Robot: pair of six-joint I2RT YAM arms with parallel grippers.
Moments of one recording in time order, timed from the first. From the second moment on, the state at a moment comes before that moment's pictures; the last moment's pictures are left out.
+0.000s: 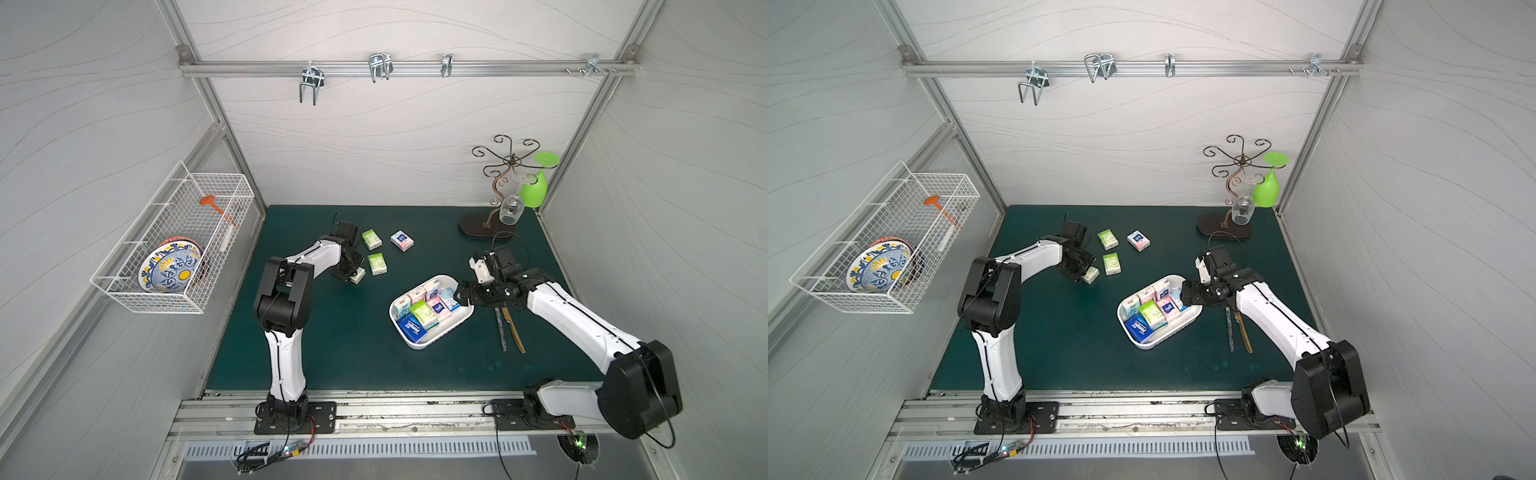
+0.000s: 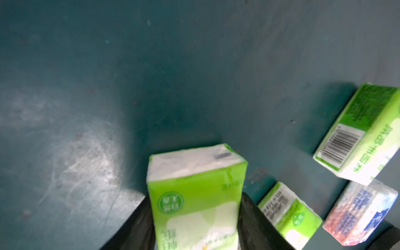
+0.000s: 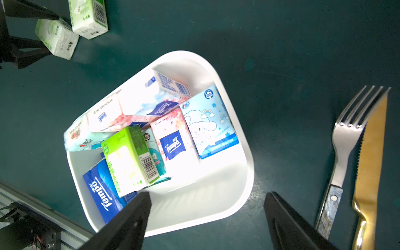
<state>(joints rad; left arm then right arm) -0.23 2.02 1.41 -0.62 -0.01 -1.27 0.43 1.30 0.94 -0.72 -0.20 0.32</state>
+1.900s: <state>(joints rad) -0.89 1.95 1.43 -0.52 0.13 -1.31 0.30 1.22 0.90 -0.76 -0.23 0.41</state>
